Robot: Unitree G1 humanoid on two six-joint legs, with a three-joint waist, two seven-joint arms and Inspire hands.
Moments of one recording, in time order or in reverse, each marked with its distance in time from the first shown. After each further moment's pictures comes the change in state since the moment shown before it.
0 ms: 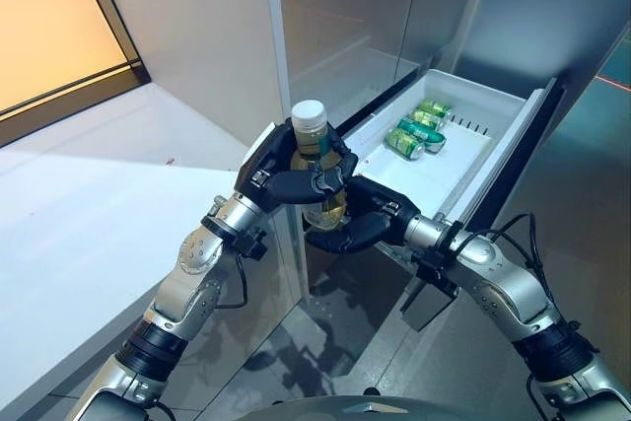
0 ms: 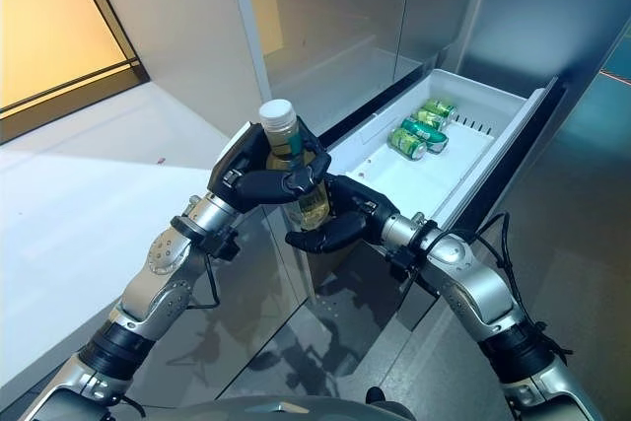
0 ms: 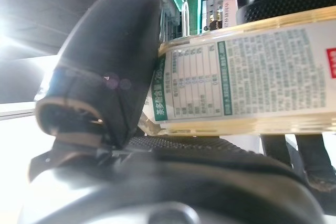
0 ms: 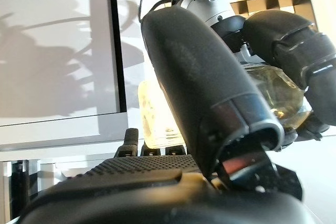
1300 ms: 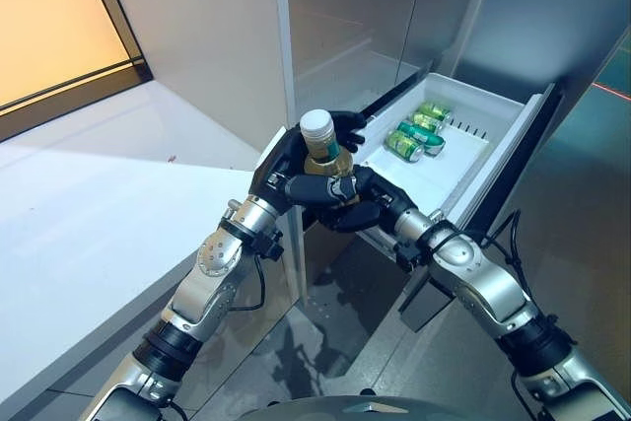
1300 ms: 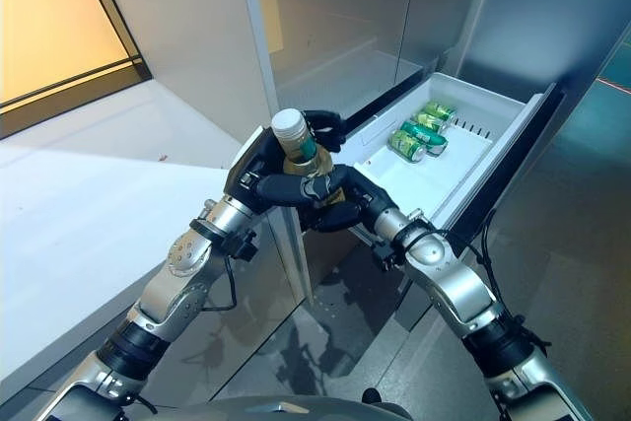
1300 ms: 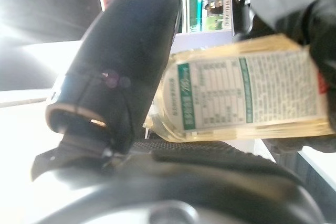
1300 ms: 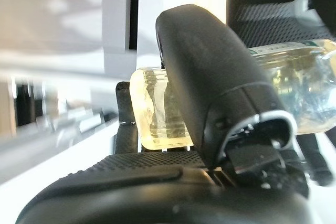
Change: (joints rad) left arm -0.059 -0.073 -0.038 0.048 -0.011 0.037 0.090; right arm -0.135 0.051 0.076 0.131 -0.325 -0.079 -0.382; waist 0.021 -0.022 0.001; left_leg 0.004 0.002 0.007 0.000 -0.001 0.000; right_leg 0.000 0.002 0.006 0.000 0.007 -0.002
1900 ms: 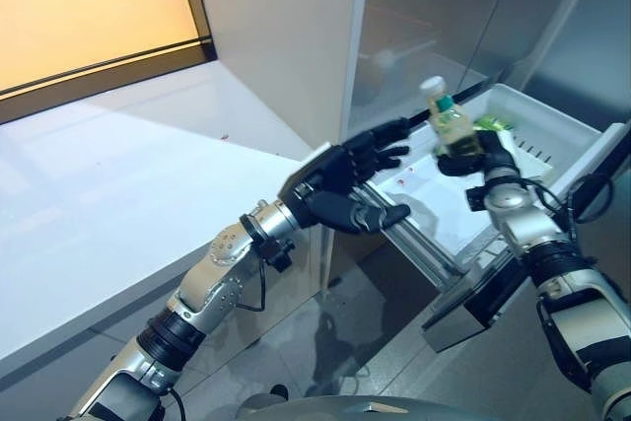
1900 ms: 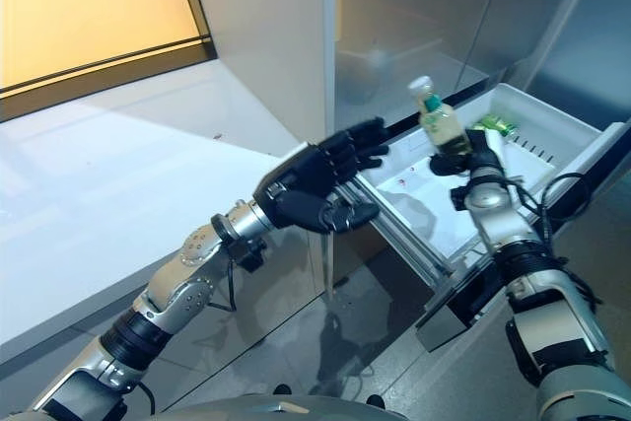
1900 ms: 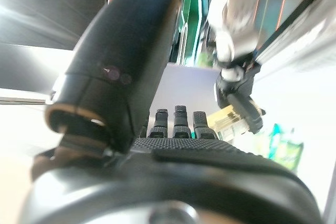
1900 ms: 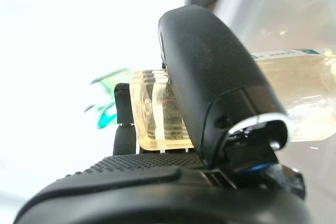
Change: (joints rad) left arm -0.024 0.040 -0.126 -0.039 -0.156 0.173 -0.264; right arm -0.310 -0.169 -0.087 0.850 -0.052 0.007 -0.303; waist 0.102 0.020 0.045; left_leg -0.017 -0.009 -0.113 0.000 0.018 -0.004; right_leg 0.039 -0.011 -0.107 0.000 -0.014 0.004
